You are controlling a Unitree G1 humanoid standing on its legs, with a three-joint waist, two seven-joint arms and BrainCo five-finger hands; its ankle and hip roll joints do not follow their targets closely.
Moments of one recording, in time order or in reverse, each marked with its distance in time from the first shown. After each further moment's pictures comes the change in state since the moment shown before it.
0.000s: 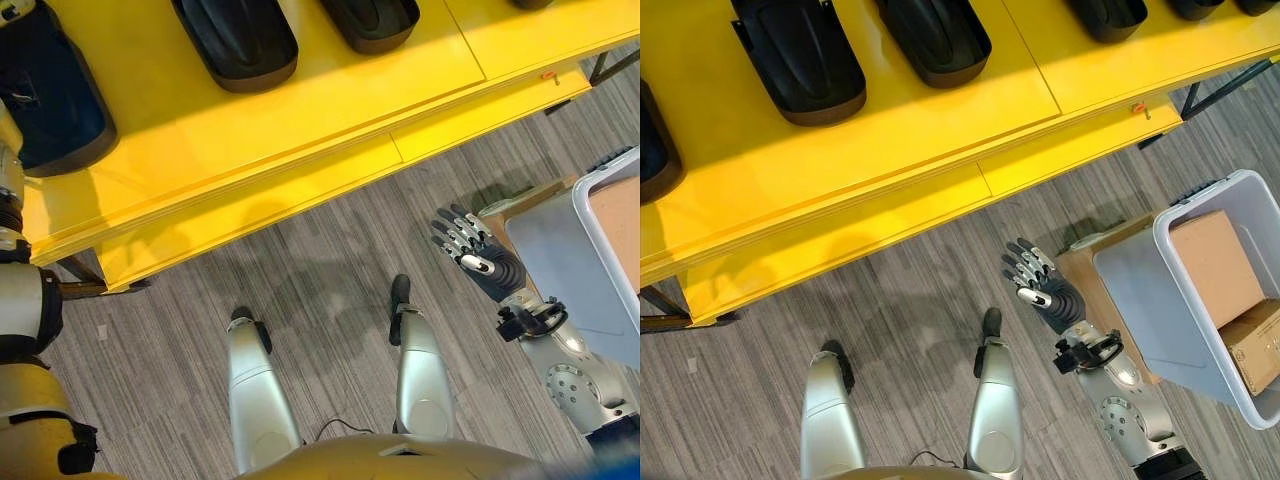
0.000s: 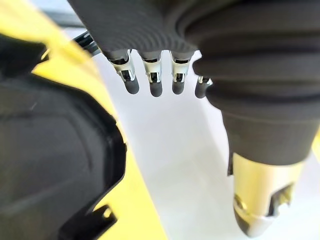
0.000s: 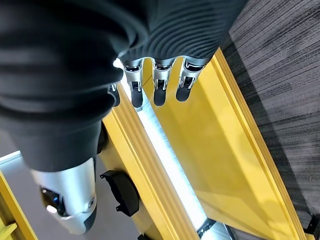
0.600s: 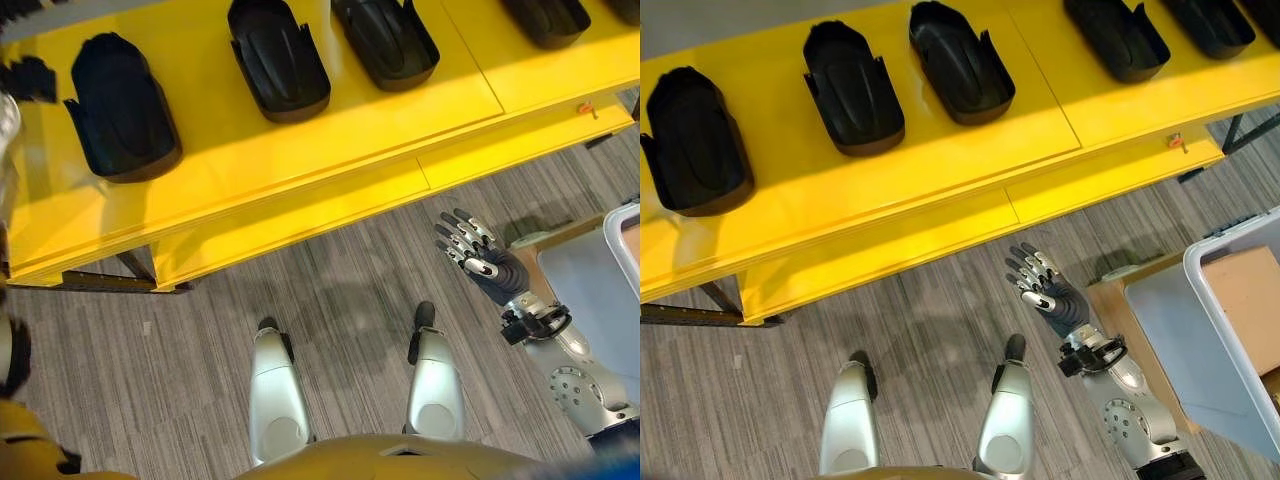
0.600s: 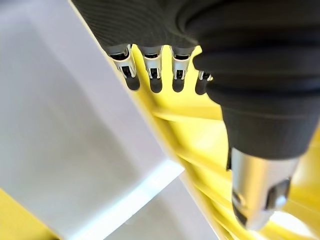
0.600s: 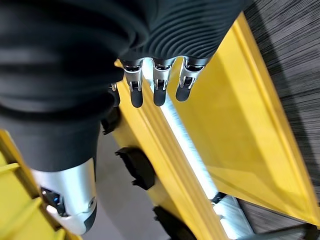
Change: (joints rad) left arm 0.716 0.077 0.363 -0.954 0.040 -0.142 -0.045; right arm 0.068 0.058 -0.083 0.042 -0.013 0.015 0.023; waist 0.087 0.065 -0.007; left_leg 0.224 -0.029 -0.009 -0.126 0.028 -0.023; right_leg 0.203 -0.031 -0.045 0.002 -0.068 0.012
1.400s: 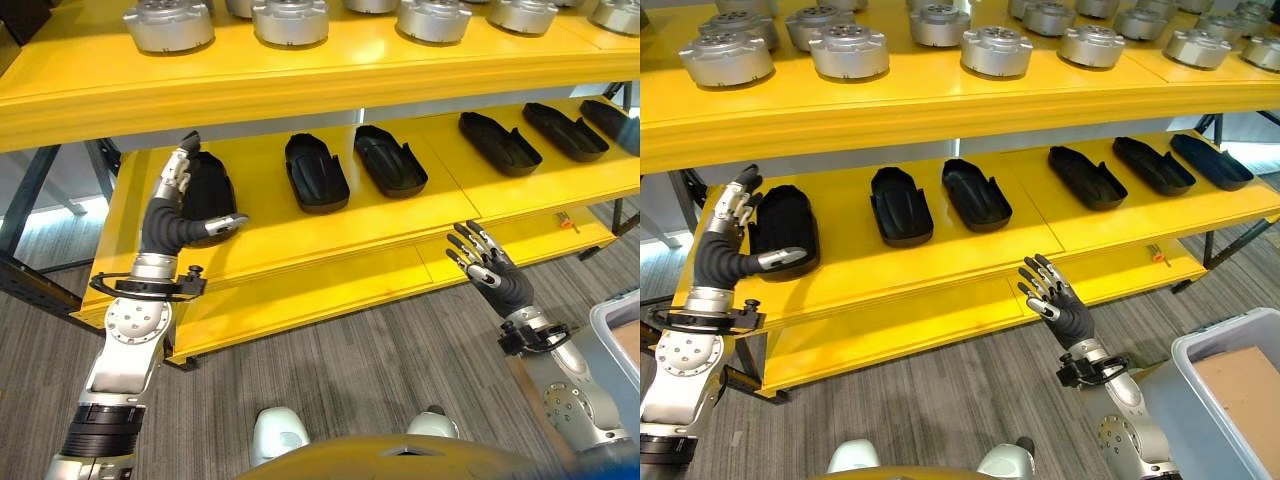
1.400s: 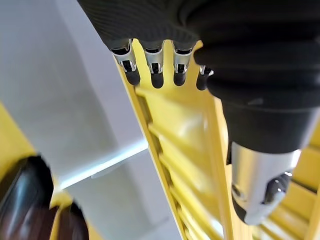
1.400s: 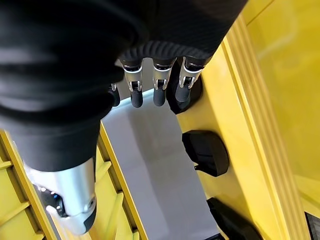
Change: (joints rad) left arm 0.464 -0.582 -0.022 -0.254 0.352 -0.005 -0.101; right arm 0.021 0.078 -0.020 -0.006 -0.098 -0.001 -0.051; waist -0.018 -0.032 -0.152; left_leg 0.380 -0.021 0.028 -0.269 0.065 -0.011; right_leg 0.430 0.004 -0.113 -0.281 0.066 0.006
